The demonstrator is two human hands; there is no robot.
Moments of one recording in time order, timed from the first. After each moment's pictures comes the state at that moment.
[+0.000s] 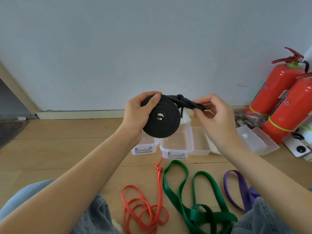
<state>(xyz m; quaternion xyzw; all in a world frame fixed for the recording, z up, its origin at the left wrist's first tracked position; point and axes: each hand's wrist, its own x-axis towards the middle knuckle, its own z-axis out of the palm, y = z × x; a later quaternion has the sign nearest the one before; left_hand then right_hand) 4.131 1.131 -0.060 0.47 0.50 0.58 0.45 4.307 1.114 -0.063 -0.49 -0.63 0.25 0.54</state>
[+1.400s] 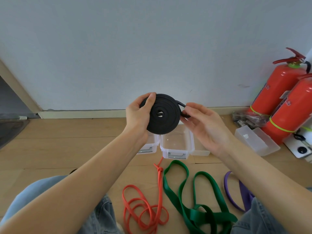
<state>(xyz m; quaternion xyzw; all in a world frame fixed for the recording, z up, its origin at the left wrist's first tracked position) 4.141 1.136 -0.065 0.34 0.53 0.63 0.46 4.302 1.128 -0.076 -0.32 -0.33 0.69 0.55</state>
